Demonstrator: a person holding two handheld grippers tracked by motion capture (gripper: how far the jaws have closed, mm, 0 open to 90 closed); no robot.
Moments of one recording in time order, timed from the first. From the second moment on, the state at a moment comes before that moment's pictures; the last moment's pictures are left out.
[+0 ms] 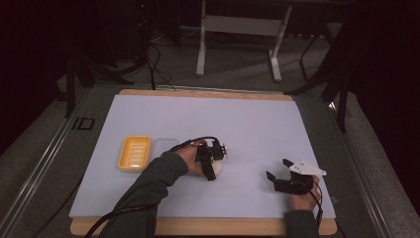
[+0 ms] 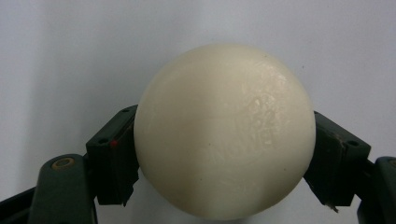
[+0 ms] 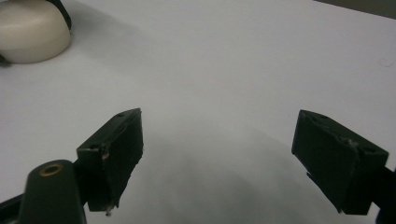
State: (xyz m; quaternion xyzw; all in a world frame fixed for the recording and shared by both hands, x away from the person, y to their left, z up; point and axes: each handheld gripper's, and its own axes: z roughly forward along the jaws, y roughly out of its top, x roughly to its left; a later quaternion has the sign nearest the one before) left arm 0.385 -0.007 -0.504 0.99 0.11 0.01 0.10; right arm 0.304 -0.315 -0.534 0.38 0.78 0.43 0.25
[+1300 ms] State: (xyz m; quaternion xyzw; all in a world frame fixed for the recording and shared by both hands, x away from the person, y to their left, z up) left arm 0.387 0.014 -0.493 0.99 0.13 0.02 0.11; right arm 0.304 -0.315 -0.534 0.37 0.78 0.43 0.25
